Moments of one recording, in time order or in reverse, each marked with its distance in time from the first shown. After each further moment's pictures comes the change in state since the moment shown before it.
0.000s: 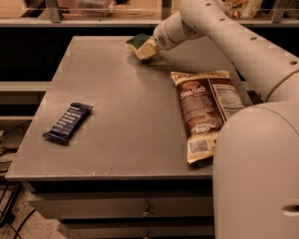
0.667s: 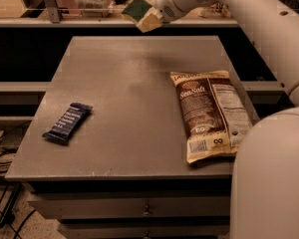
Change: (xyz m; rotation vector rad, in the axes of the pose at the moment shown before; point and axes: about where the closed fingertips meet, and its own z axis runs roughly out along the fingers) arm -0.082 0.004 -0.084 0.057 -0.087 -0.289
